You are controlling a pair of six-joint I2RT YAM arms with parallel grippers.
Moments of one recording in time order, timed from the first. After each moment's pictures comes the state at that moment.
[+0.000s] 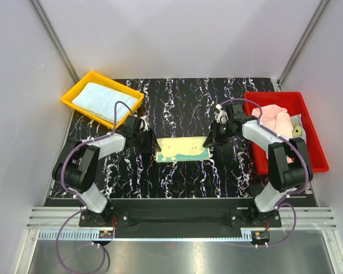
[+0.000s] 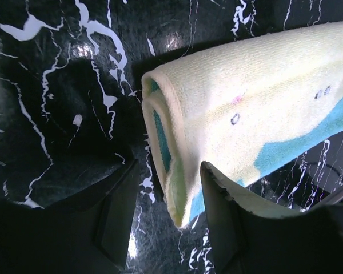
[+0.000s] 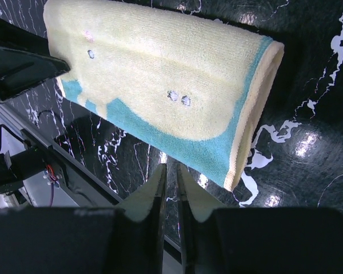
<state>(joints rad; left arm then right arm) -0.36 1.64 0.85 -0.18 0.35 -0.53 0.25 1.66 1.05 -0.47 -0.58 0.33</state>
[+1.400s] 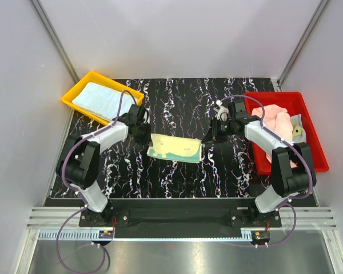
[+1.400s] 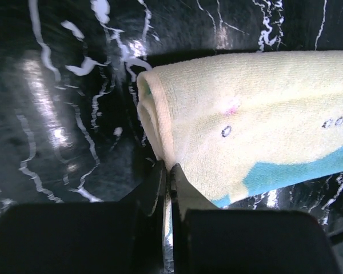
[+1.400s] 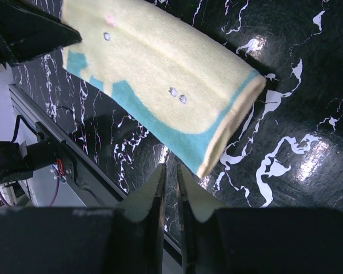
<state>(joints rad) -0.38 1.71 1.07 -0.43 0.21 -0.40 0.25 1.60 1.05 -0.43 -0.65 0.32</state>
